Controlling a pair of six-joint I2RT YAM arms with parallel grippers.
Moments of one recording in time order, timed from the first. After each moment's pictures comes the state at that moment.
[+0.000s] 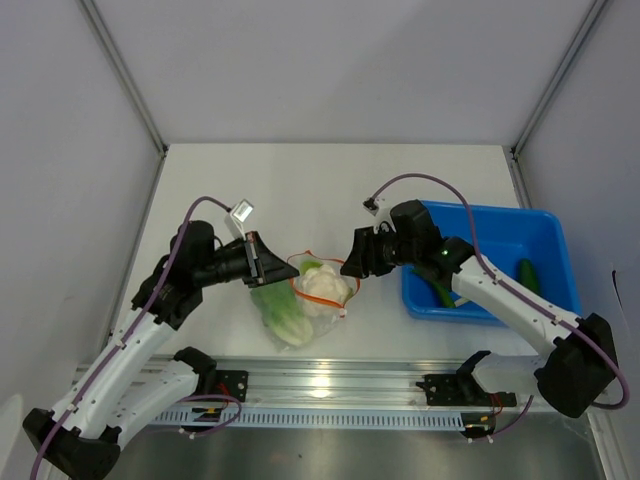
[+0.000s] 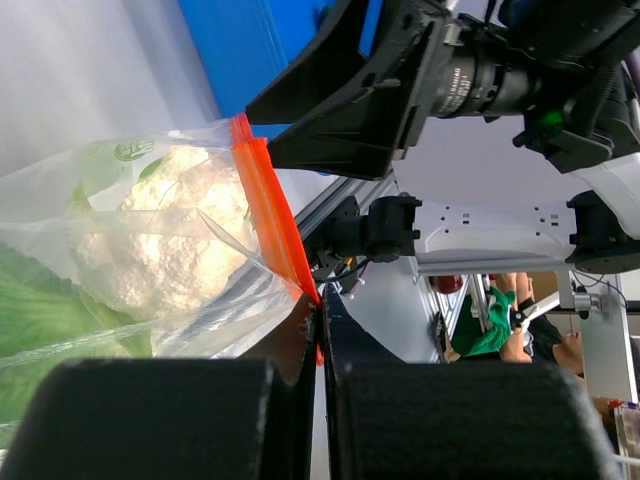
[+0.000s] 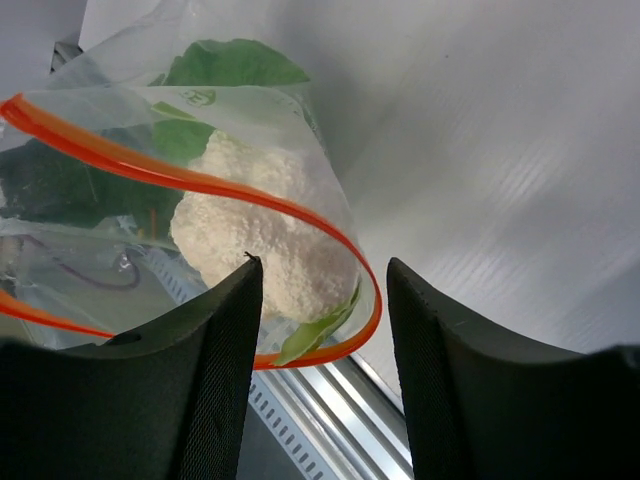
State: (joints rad) left arm -0.46 0.77 0.81 -0.41 0.62 -0.82; right arm 0.67 1.24 0.99 -0.40 -0.38 0.45
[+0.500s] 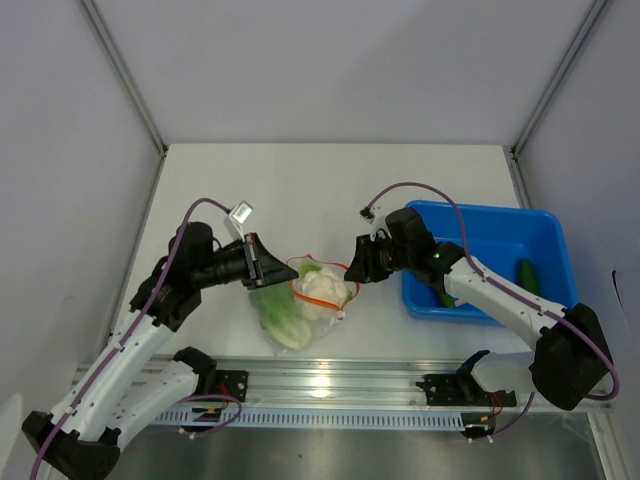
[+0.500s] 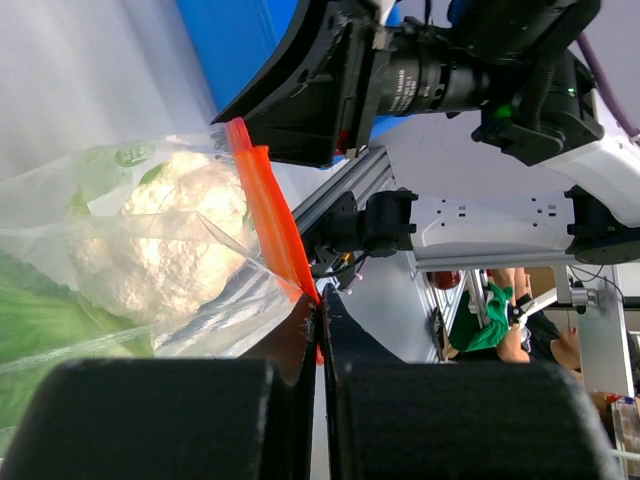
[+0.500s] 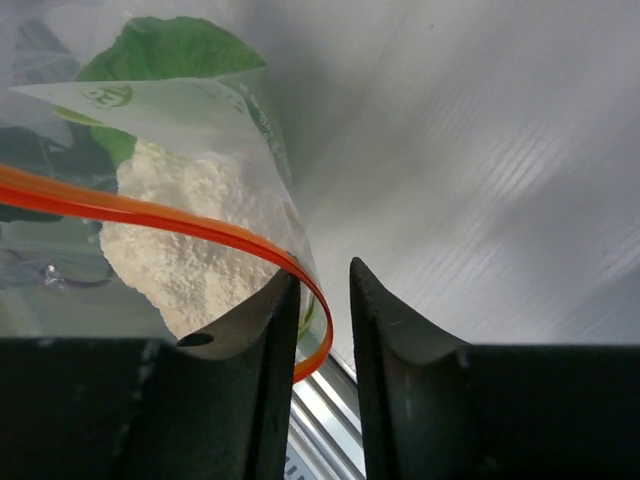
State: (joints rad) left arm -0.46 0.76 0.81 -0.42 0.63 -0.82; right arm 0.66 1.29 0.92 -0.32 -0.40 0.43
